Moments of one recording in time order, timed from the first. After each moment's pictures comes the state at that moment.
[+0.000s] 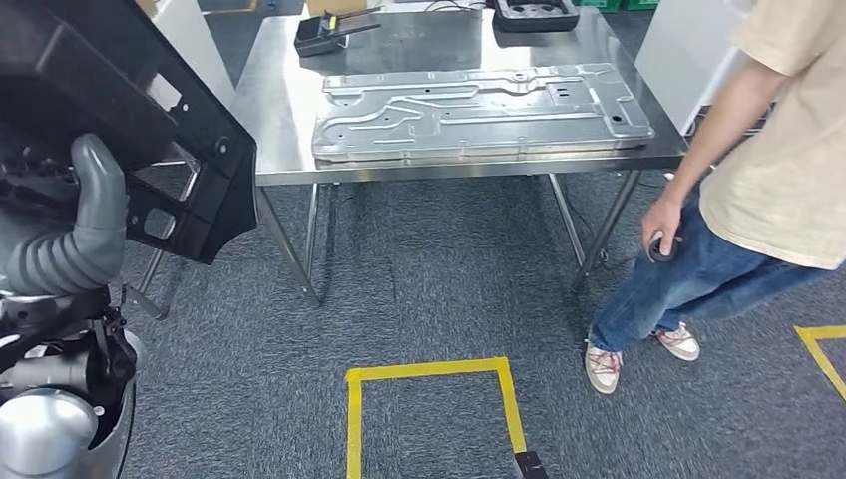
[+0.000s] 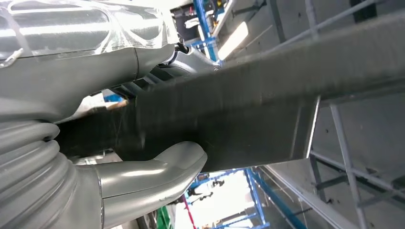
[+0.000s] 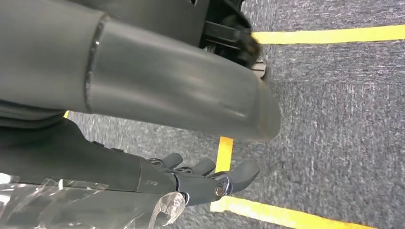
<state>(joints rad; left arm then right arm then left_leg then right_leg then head) -0.49 0.22 -0.44 -1.72 -0.10 0.50 0.10 -0.11 0.05 0.41 -0.21 -0.12 -0.18 -0.07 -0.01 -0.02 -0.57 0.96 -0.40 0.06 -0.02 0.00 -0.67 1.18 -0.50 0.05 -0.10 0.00</state>
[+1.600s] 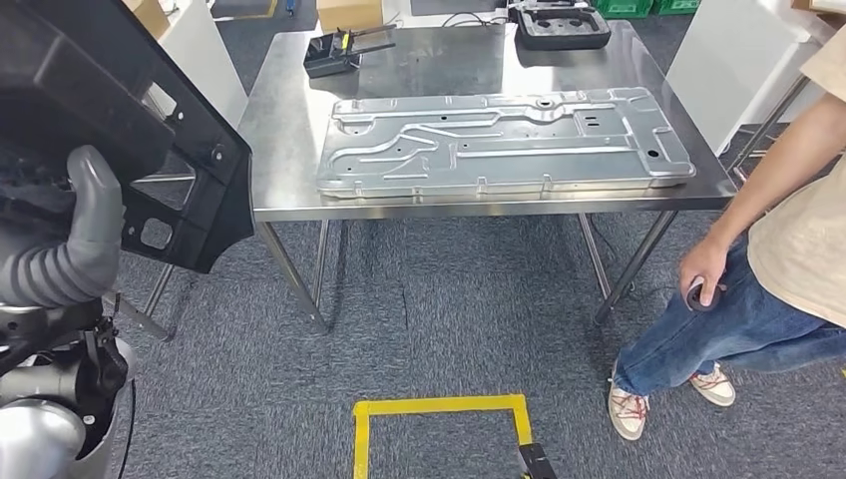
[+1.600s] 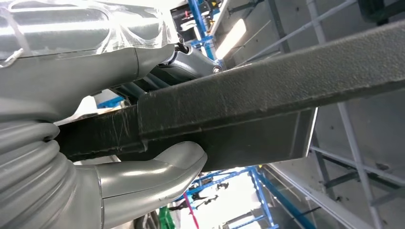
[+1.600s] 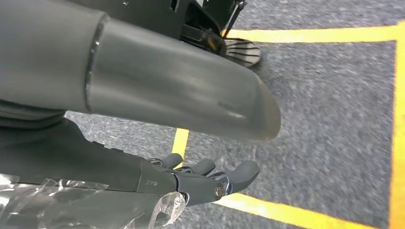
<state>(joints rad) -0.48 0.25 -0.43 -1.75 -0.07 0.46 0.09 -0.13 0.05 0.42 -0.21 -0.12 -0.18 -0.07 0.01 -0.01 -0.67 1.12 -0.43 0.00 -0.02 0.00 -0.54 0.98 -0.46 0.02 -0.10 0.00</state>
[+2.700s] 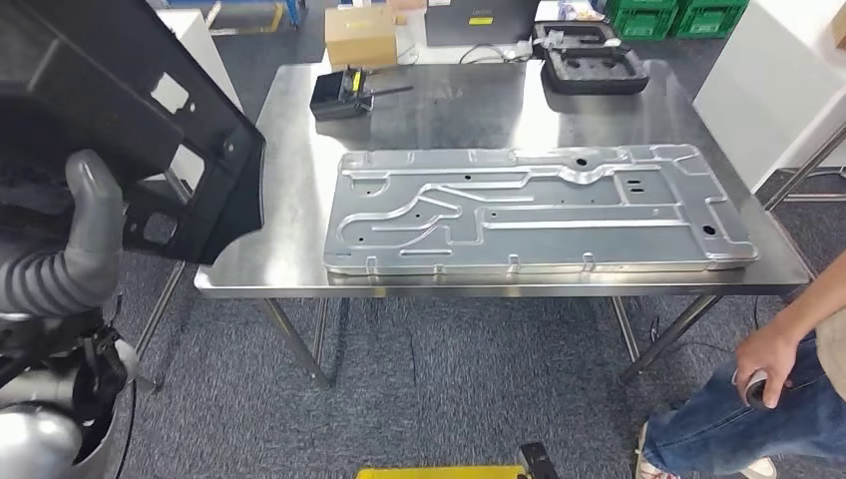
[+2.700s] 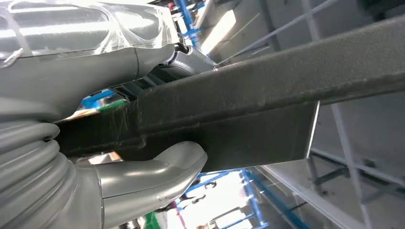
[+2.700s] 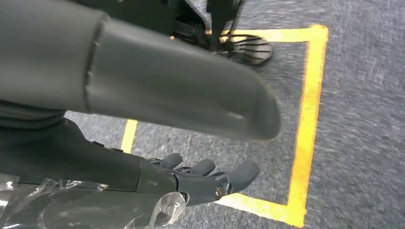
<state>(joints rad) -0.50 0.25 -0.46 -1.77 -0.07 0.43 0.08 -0.14 0.05 0.43 -0.21 -0.12 -0.18 -0.07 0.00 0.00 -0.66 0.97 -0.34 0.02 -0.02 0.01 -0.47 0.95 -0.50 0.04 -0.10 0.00</state>
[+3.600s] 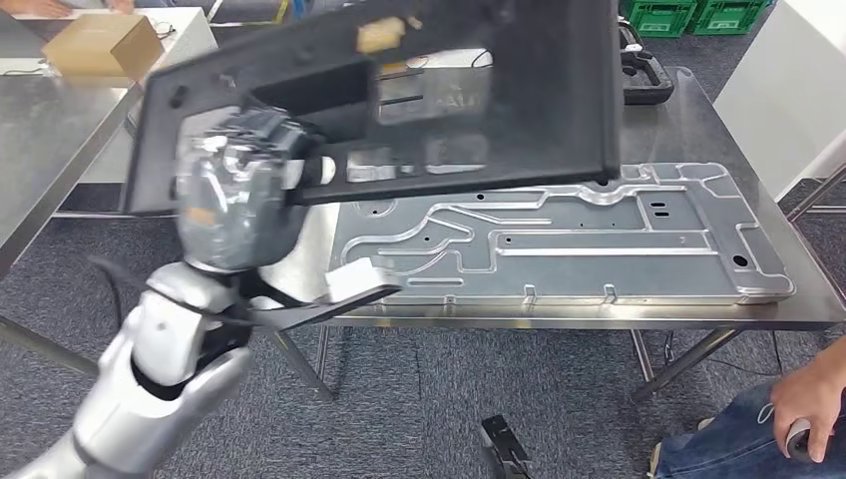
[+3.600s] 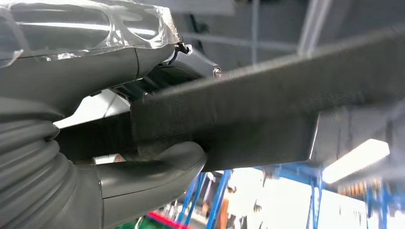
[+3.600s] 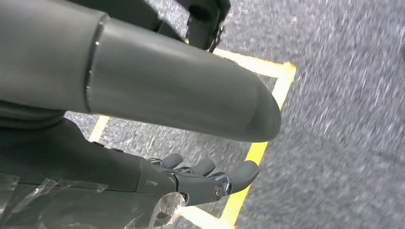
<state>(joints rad) -0.71 0.13 -0.76 -1.39 -1.16 0.22 0.32 -0.24 0.11 0.53 -0.21 -0.01 -0.11 -0.01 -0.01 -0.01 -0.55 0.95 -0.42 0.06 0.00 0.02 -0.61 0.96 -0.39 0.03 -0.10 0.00</state>
